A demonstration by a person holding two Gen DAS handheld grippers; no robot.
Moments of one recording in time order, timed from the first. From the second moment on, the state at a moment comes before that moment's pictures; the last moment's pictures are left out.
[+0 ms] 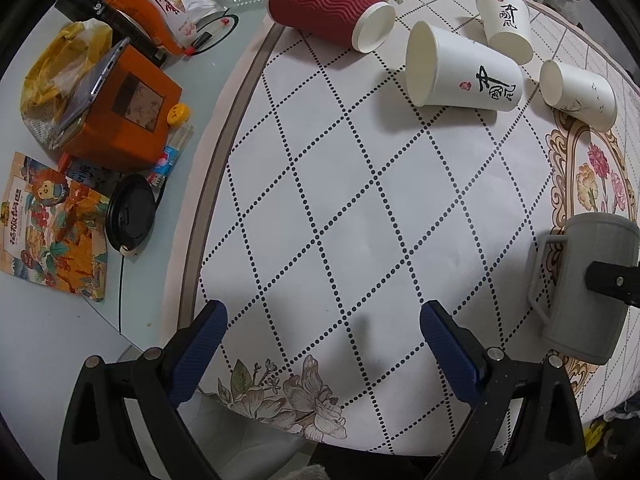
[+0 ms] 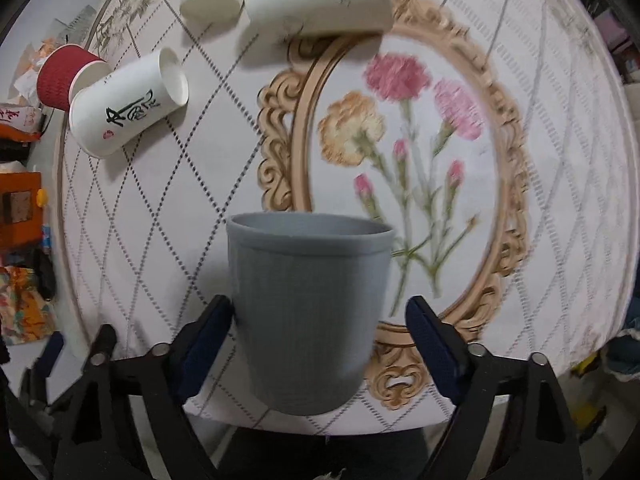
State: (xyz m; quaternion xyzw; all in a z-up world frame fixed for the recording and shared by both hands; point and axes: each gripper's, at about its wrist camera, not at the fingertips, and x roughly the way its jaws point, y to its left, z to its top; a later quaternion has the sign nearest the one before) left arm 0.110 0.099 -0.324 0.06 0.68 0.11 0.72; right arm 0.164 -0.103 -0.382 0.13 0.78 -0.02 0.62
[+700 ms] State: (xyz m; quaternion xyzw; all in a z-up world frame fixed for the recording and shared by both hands) left arm 0.120 0.088 -0.341 0.04 0.70 0.08 0.71; right arm 0.168 -0.104 -0.389 0.11 0.77 0.03 0.63
